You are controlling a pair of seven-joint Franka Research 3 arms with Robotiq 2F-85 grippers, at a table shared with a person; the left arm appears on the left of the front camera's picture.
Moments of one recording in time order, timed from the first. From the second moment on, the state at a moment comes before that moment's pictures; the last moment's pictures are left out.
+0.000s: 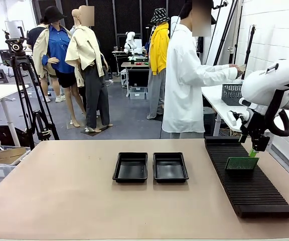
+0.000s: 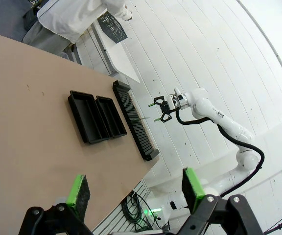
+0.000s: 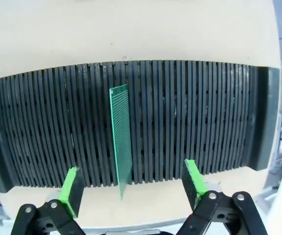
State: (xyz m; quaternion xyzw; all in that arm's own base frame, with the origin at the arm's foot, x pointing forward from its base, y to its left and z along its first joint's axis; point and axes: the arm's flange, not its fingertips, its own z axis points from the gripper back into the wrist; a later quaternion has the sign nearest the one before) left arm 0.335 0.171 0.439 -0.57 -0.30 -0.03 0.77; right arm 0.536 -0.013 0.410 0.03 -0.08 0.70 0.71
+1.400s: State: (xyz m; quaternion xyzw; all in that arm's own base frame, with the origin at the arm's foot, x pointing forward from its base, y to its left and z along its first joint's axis) left arm 0.335 0.172 0.439 -0.57 -0.30 -0.03 0.77; right arm 0.545 -0.004 0.353 0.03 -0.05 0.69 0.72
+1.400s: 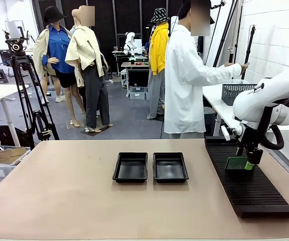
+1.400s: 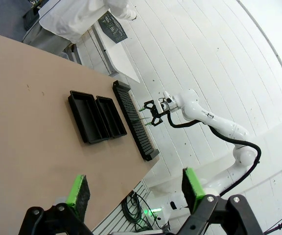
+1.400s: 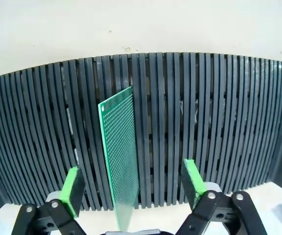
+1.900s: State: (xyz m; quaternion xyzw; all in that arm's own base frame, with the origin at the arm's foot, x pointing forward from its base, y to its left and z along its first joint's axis) left arm 0.335 0.172 0.439 -0.57 -0.30 -0.03 0.77; right arm 0.547 -0.004 0.355 0.02 -0.04 0.70 0.71
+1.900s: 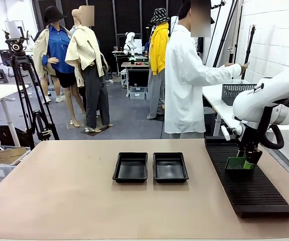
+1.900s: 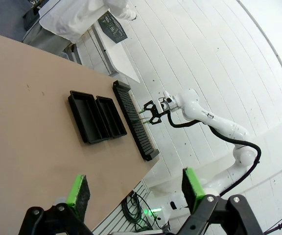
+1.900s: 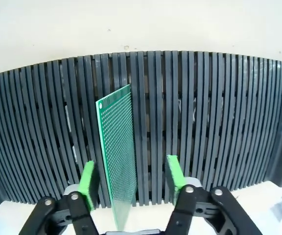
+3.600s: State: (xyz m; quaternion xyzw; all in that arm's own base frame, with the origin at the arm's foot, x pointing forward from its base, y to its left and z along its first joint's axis) left arm 0.335 0.172 0.439 -0.57 -0.30 -0.03 0.77; right arm 0.551 0.004 0.391 0.00 -0.02 0.69 0.72
